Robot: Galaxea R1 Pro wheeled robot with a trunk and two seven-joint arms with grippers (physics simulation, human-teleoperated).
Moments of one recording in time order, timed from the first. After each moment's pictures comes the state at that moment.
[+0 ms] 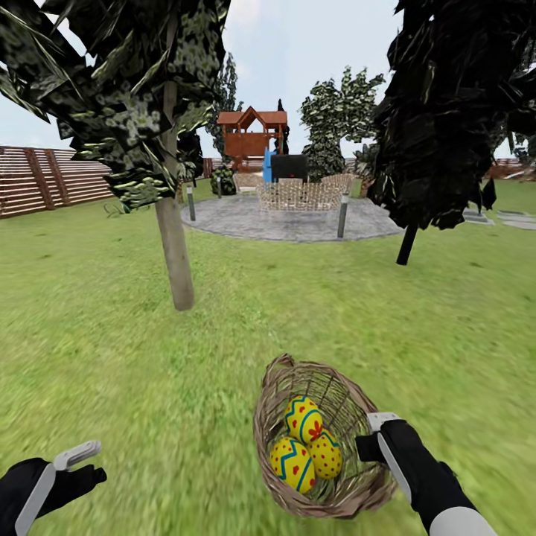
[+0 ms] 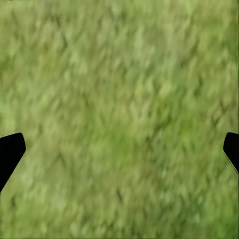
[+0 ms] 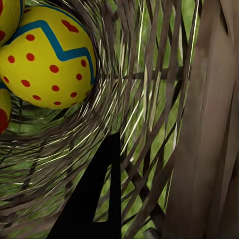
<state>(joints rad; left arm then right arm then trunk) -0.35 0.30 0.29 -0.86 0.27 0.84 0.00 -0.48 -0.07 0.03 -0.86 0.01 0.83 0.02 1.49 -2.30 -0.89</state>
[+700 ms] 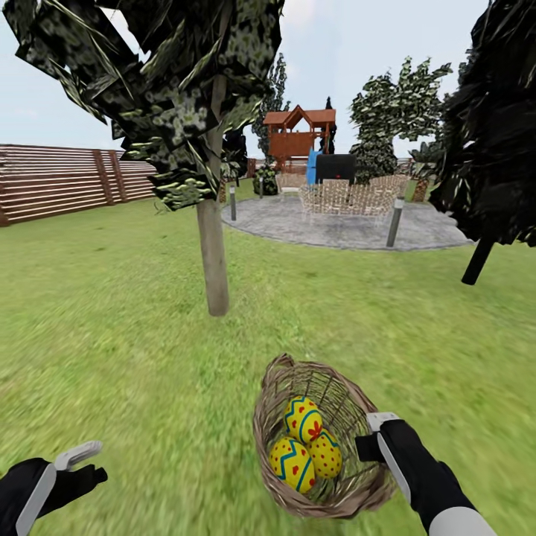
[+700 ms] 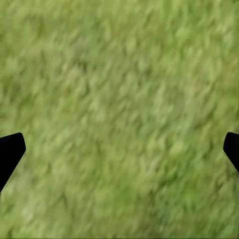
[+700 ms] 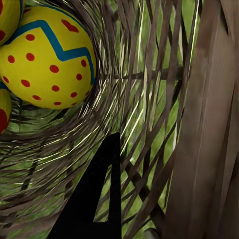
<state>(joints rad) -0.35 0.30 0.28 -0.86 0.27 0.84 0.00 -0.48 -0.06 0.03 -0.86 0.01 0.83 0.02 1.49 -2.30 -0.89</state>
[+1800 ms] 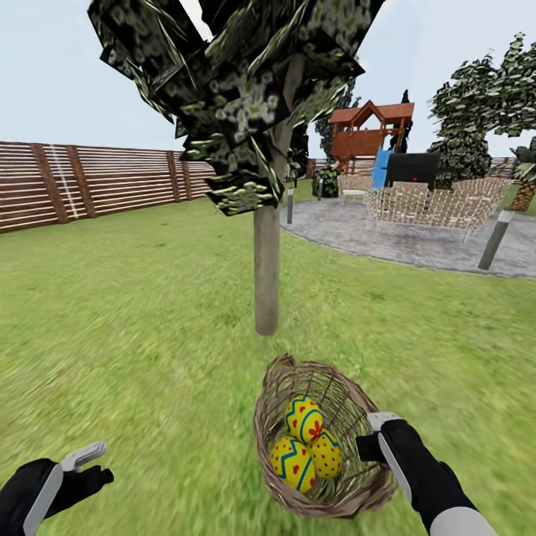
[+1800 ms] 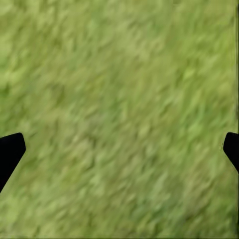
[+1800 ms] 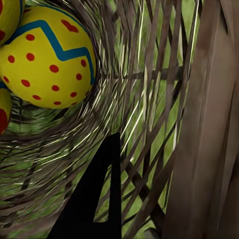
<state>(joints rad) -0.35 0.28 0.28 -0.85 0.27 0.84 0.00 -0.48 -0.07 0.03 -0.86 0.01 0.83 0.02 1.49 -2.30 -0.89</state>
